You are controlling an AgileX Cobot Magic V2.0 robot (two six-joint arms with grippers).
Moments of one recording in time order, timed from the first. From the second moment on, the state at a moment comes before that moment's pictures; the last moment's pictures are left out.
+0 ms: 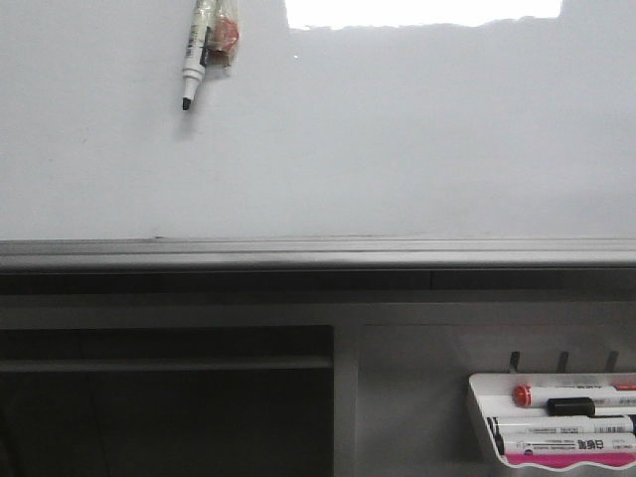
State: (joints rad) left arm -0.08 0.21 -0.37 -0.48 0.36 0.16; right arm 0.04 0.31 -0.31 0.43 0.36 -0.14
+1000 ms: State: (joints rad) left arm -0.51 1.08 -0.72 -1.24 0.15 1.02; right arm 0.08 0.48 -0.48 0.43 0.47 -0.23
